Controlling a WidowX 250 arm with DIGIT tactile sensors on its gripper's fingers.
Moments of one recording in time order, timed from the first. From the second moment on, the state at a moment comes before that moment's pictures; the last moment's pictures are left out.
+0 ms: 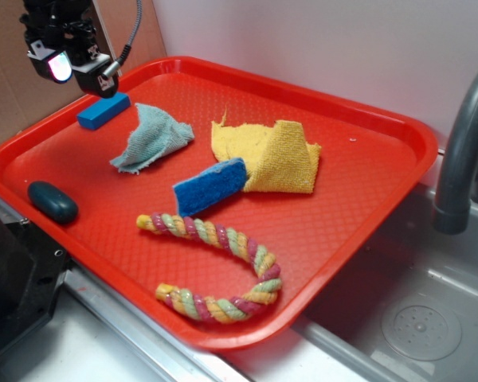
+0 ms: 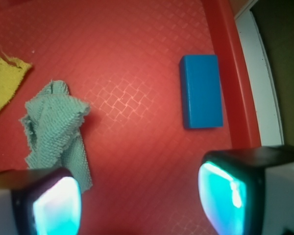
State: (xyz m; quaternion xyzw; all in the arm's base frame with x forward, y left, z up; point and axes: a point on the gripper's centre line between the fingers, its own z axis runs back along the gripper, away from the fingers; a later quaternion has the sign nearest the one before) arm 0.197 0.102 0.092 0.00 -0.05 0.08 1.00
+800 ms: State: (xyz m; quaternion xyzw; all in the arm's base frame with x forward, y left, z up) arm 0.202 0.120 0.070 0.01 -0.04 0.09 1.00
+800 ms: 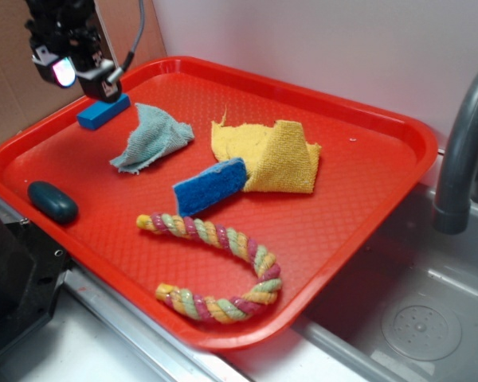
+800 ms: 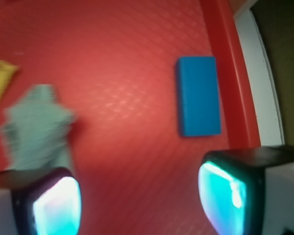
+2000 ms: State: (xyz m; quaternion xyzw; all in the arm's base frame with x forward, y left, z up) arm 0.224 0.137 0.027 -0.04 -0.04 0.12 0.99
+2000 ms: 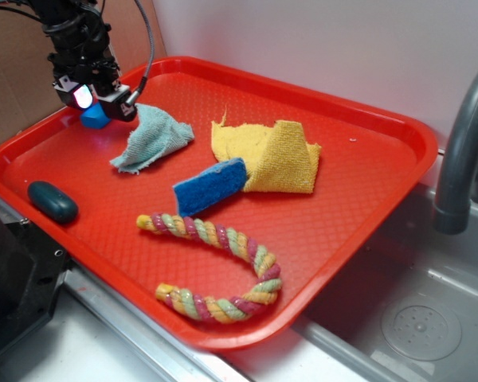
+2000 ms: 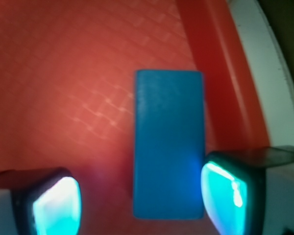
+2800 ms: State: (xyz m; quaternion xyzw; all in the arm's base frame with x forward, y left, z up) arm 0.223 0.121 0.039 0.02 -0.03 0.28 0.96
